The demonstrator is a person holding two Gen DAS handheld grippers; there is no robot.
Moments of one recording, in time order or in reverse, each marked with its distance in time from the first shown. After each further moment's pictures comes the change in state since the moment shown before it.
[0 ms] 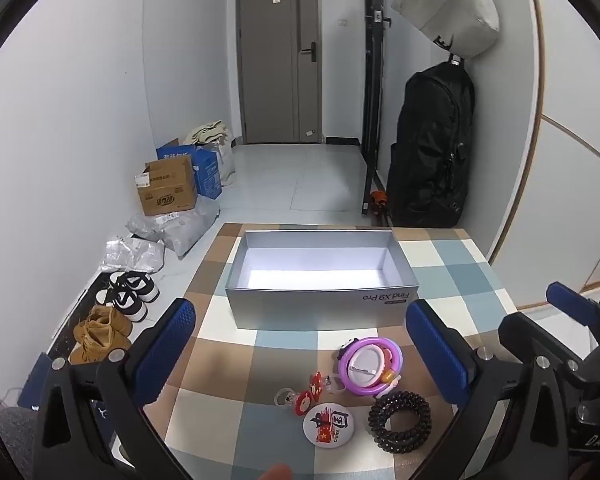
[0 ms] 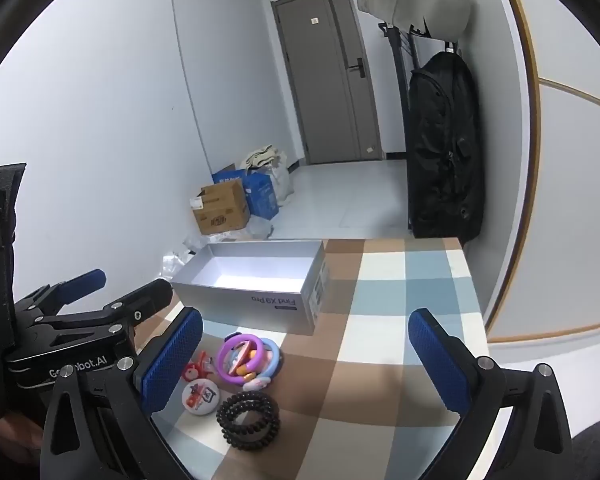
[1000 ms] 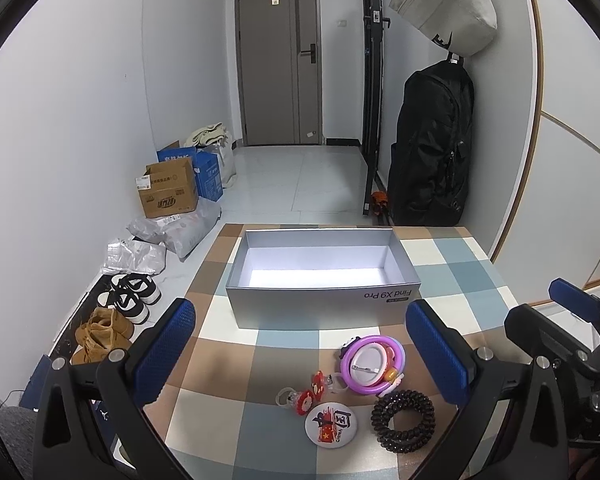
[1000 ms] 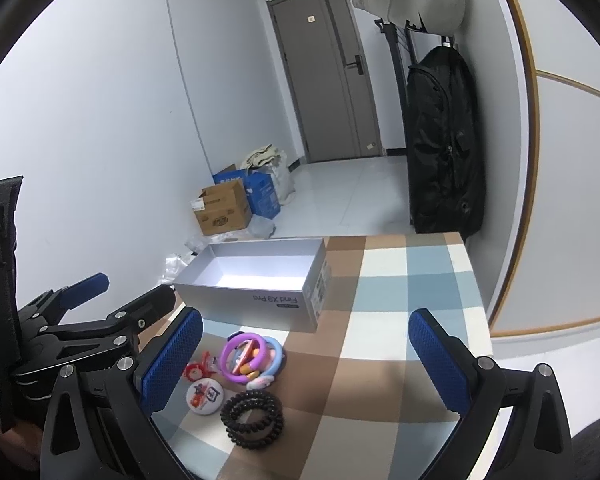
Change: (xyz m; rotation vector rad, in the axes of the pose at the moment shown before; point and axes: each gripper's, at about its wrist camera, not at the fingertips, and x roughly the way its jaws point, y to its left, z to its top) left arm 0.001 -0.001 -0.004 0.003 -0.007 -0.011; right arm 0.001 -0.001 -0.002 0.018 0.001 0.008
